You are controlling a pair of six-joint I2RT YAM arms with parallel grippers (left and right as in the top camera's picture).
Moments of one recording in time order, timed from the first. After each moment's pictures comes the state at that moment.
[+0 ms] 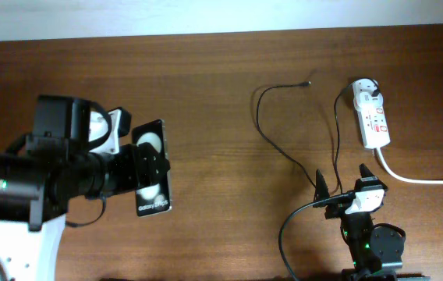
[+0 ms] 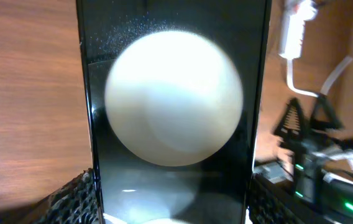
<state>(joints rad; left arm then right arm) -0.12 1.25 1.67 -1.57 0.41 -0.33 0.01 0.01 0.01 -0.07 -0.08 0.00</state>
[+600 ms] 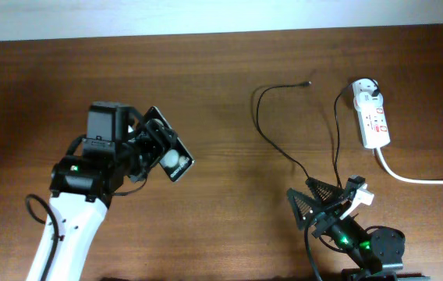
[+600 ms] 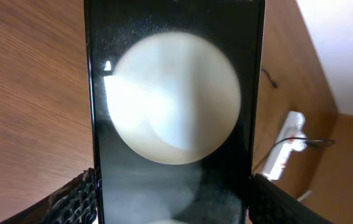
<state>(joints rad) -0.18 1.23 1.12 -0.84 0.27 -0.93 0.01 0.01 0.01 -0.04 -0.65 0.72</state>
